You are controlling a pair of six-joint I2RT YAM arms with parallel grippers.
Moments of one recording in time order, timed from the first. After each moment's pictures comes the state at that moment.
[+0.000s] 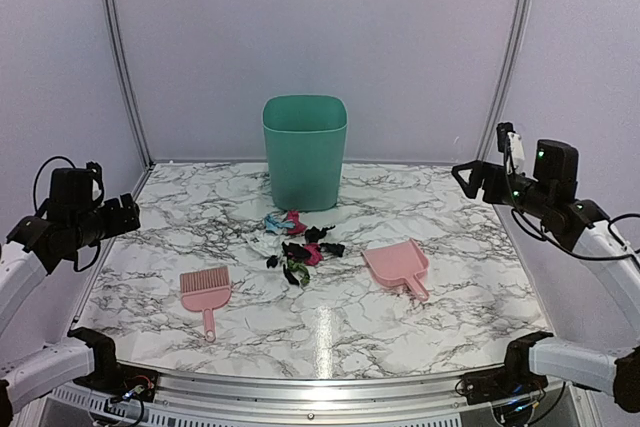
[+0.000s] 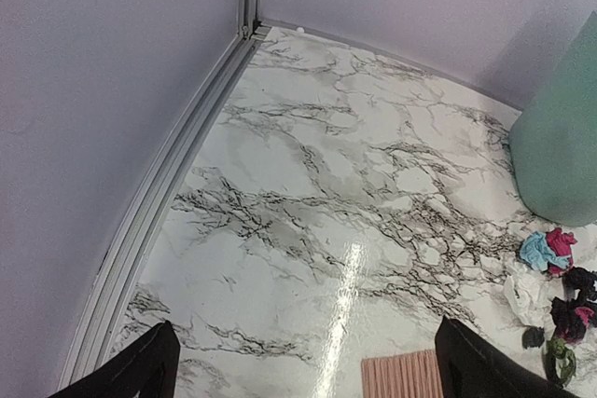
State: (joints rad) left arm -0.17 0.76 0.74 -0.60 -0.26 -0.36; right arm 0.15 0.91 0.85 -0.26 -0.26 0.24
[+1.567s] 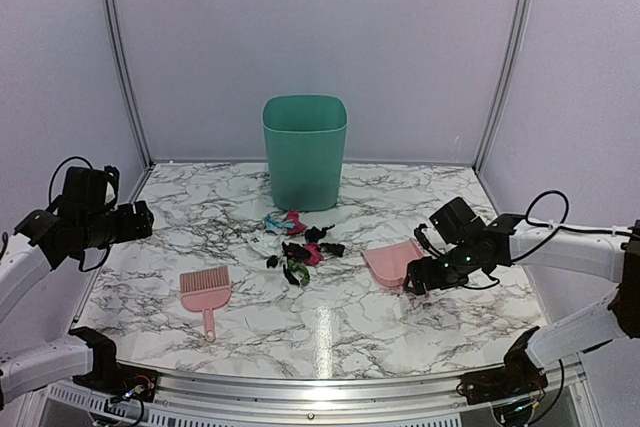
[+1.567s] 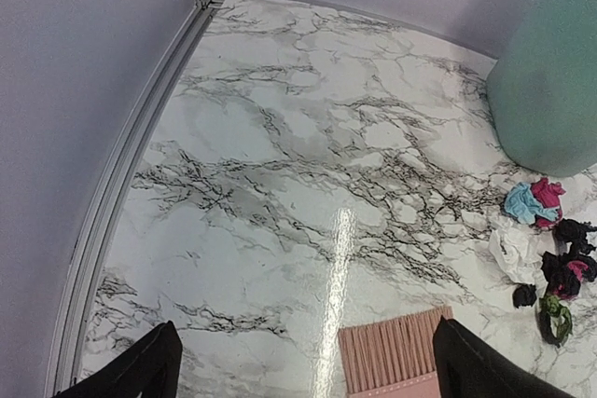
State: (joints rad) left arm -0.26 0.82 0.76 -0.65 -0.24 -0.37; right arm 0.61 1.27 0.73 -0.60 -0.03 0.39
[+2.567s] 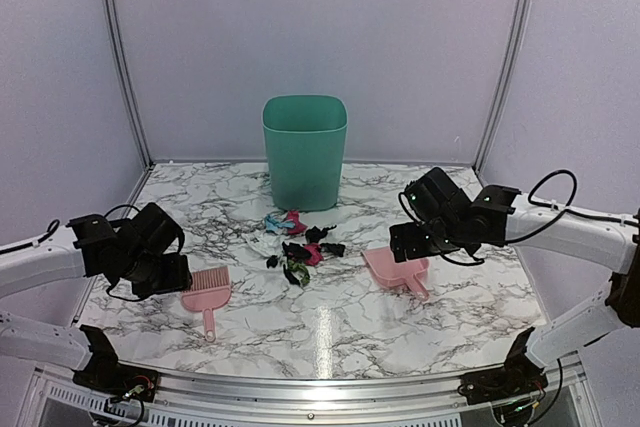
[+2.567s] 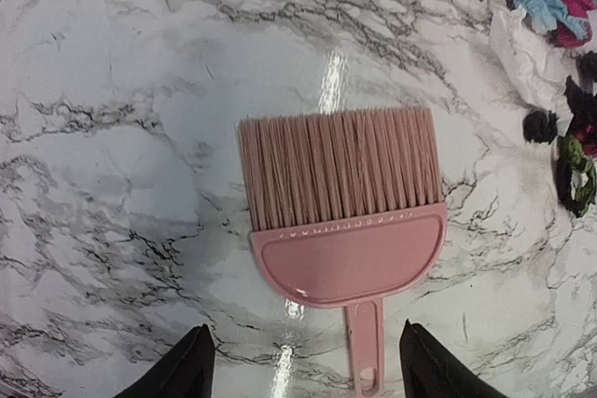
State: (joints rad) left arm -0.71 1.04 0.73 -0.85 -0.24 -0.86; right arm 0.82 1.33 1.01 -0.70 0.36 0.52
